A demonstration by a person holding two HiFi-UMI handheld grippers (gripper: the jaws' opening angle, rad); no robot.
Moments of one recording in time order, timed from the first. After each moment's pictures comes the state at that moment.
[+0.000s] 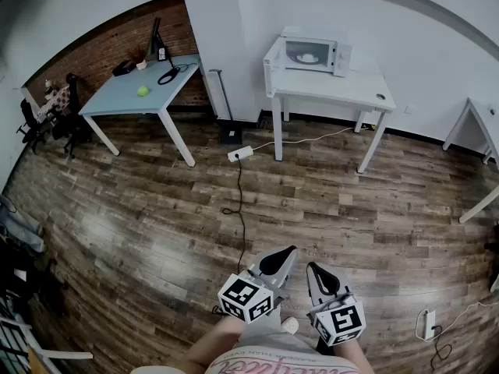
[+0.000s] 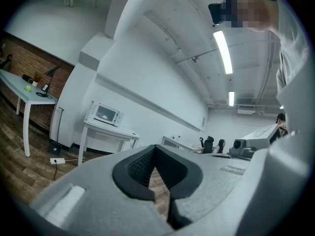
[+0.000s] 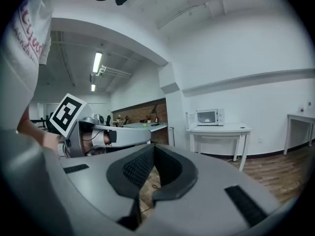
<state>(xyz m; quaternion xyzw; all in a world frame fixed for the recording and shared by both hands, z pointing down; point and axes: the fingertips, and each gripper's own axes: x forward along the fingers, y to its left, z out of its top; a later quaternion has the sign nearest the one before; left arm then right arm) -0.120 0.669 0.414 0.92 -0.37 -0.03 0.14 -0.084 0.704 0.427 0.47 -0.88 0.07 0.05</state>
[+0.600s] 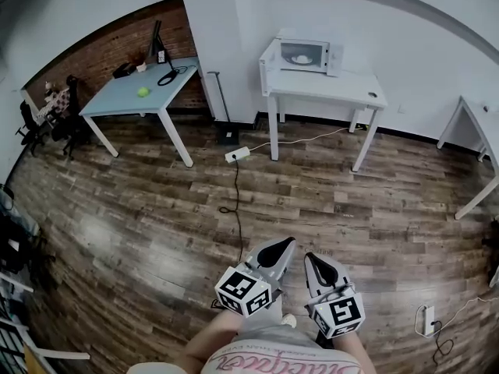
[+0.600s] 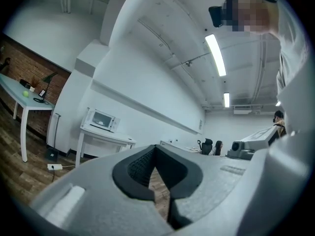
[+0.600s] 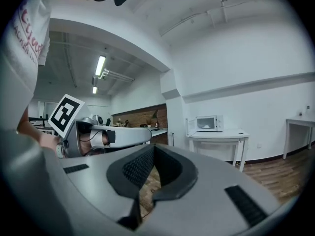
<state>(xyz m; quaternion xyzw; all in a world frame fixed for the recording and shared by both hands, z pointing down) -0.113 0.706 0.395 0.92 -0.36 -0.05 0.11 -0.080 0.737 0.412 0.47 -0.88 0.04 0.03</state>
